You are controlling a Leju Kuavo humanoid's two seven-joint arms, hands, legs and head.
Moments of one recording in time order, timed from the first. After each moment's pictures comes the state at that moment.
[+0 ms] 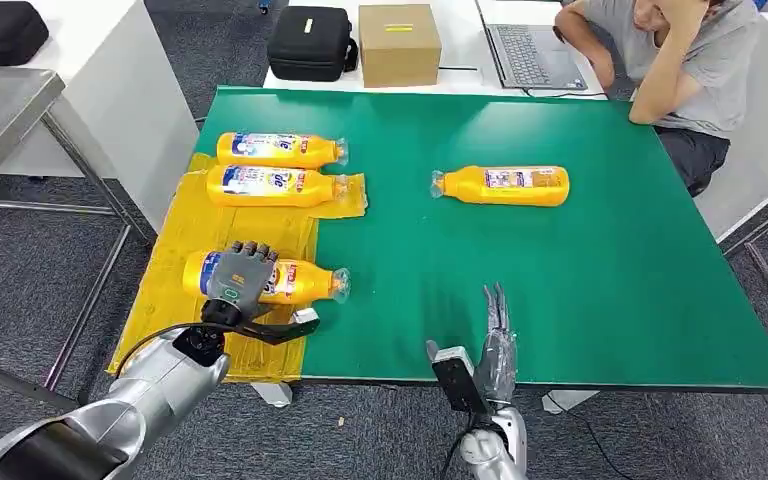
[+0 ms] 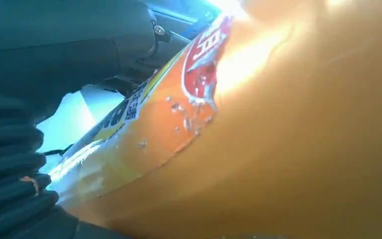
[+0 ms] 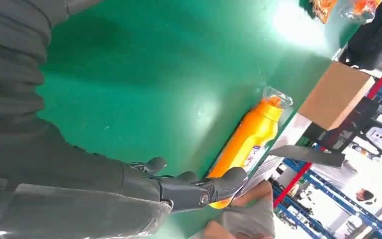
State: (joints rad) left arm -0.70 -0.04 -0.64 -0.30 -1.57 0.49 0.21; right arm -0.13 0.20 0.17 -0.88 0.44 -0.70 -0.70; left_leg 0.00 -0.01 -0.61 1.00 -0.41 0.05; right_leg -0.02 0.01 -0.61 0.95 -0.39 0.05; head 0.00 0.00
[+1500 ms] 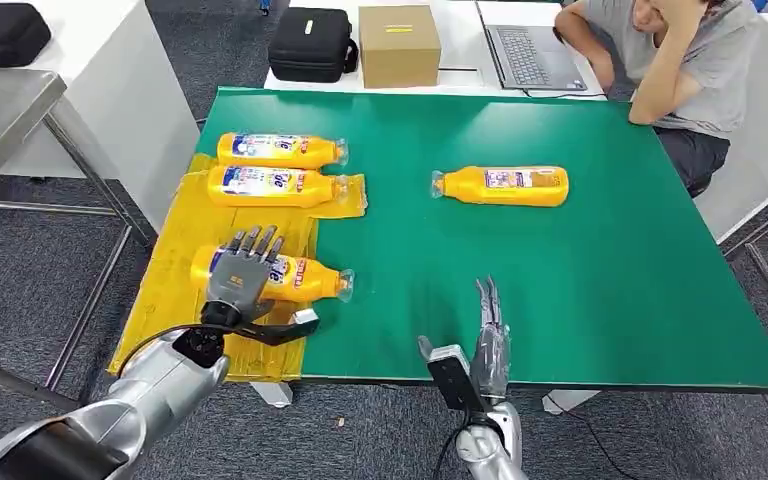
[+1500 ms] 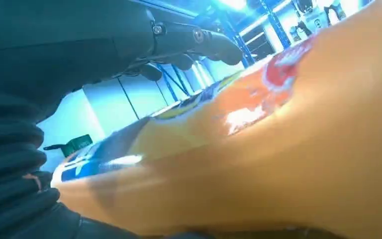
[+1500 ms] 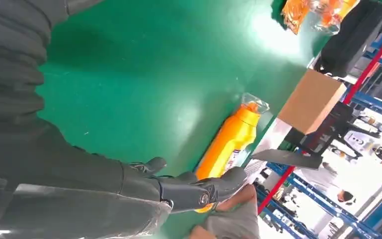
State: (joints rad) left arm -0.70 -0.05 -0.64 -0.30 -1.56 0.51 0.19; right arm -0.14 0.18 0.26 -0.91 0.38 -0.70 -0.70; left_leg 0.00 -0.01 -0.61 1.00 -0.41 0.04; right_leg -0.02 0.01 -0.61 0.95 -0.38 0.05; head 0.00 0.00
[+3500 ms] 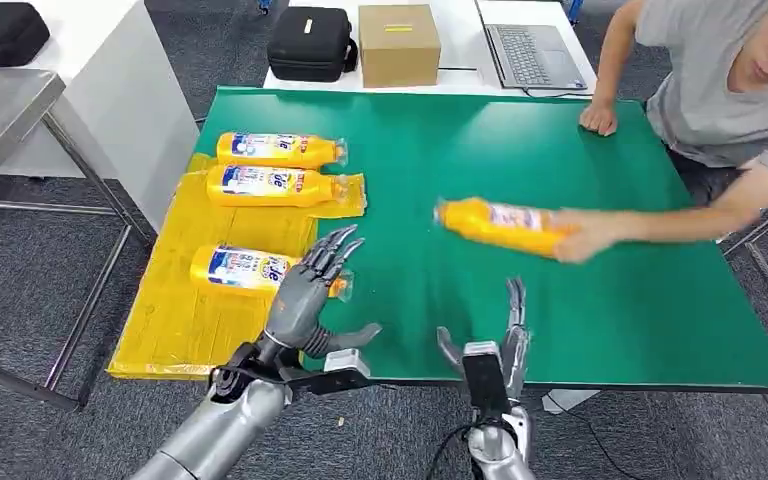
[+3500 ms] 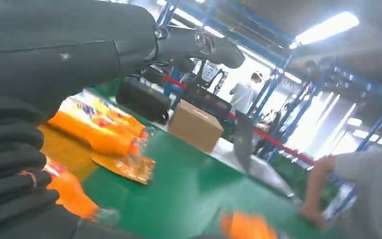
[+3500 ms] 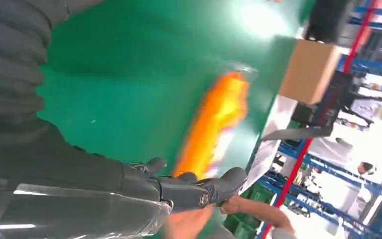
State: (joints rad) left arm -0.35 -0.14 -0.57 -0.99 -0.74 0.49 -0.55; right arm -0.08 0.14 0.32 -1.09 0.12 -0.70 -0.70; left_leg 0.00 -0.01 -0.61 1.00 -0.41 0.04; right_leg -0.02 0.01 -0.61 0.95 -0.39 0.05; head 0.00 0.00
